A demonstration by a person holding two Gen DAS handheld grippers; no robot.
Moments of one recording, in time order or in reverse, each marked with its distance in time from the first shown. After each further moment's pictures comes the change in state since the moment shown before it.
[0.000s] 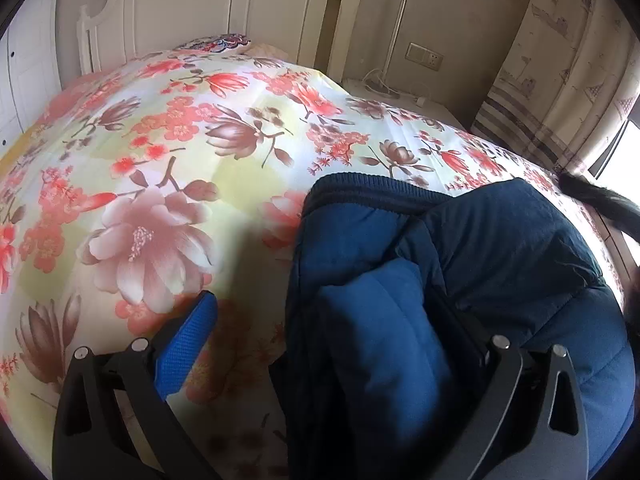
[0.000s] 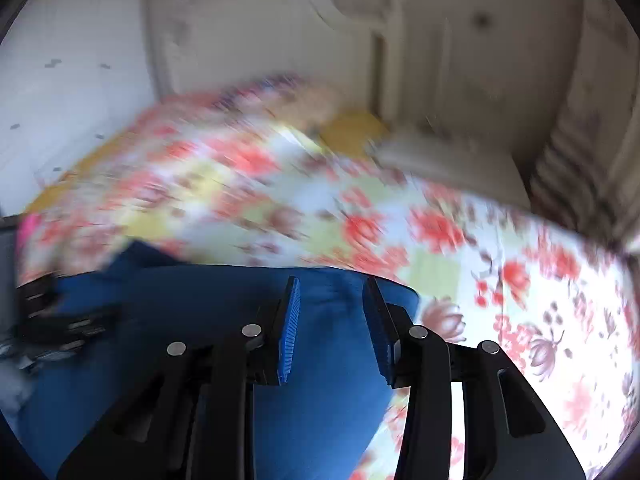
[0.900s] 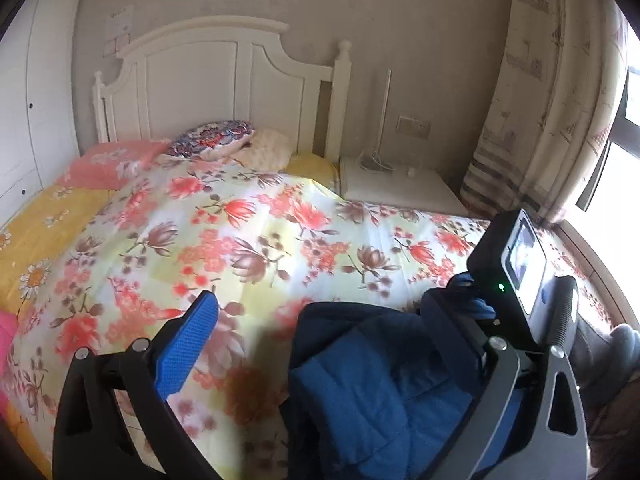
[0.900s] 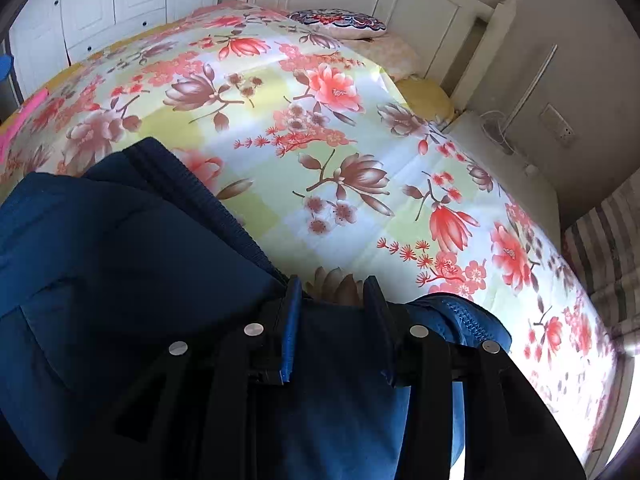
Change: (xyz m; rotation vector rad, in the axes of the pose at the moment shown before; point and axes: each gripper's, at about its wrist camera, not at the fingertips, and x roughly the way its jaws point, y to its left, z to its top) left arm -0.103 -0.030 0.044 0.052 -0.213 0.026; right arm 0.100 0.050 0.004 -0.298 0.271 0.000
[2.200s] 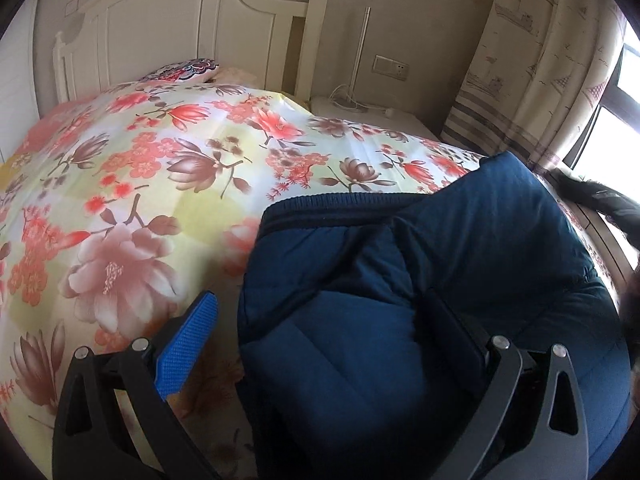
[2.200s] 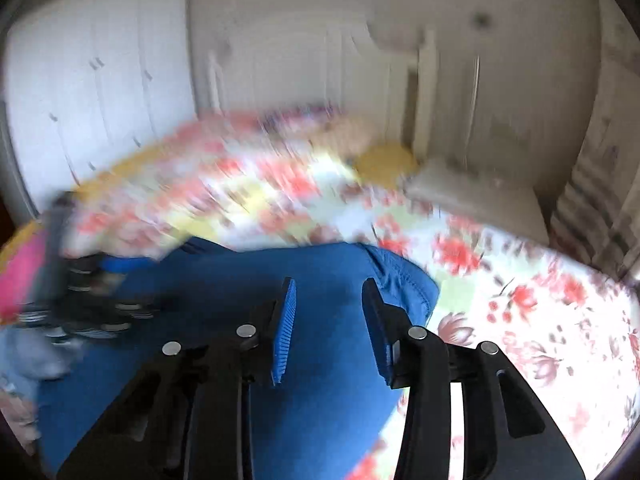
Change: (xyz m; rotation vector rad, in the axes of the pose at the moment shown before) left arm 0.085 0.008 -0.060 0.017 0.143 -0.106; right arm -0.079 -0.045 -0.055 0.224 -0.257 0.050
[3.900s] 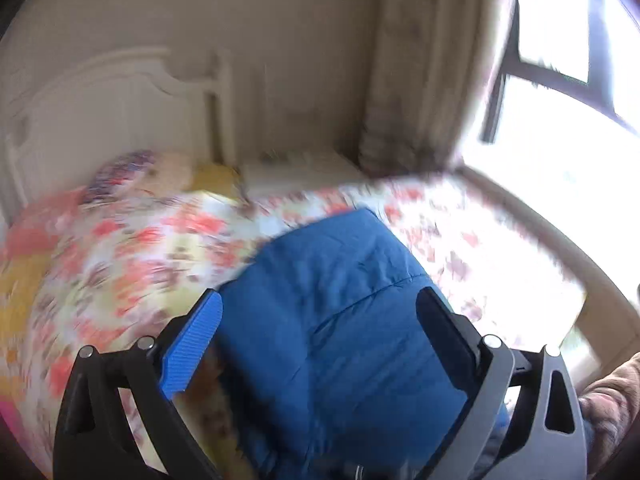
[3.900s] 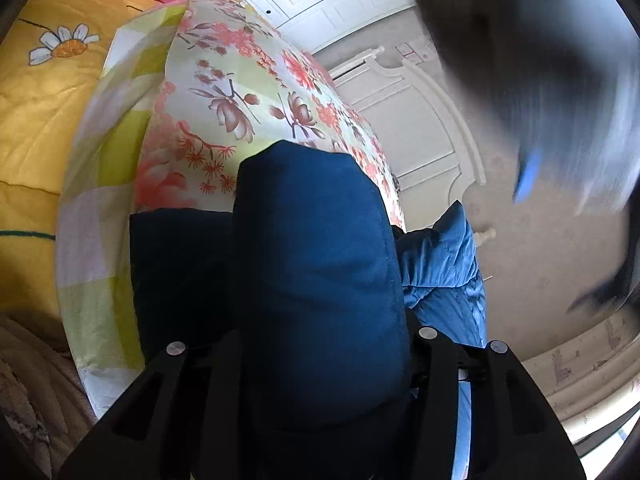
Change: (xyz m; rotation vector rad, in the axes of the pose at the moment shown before) left arm -0.131 -0.102 0.035 0.315 -0.076 -0.134; right arm -0.031 0.333 -0.175 -0.966 -0.169 -0.391
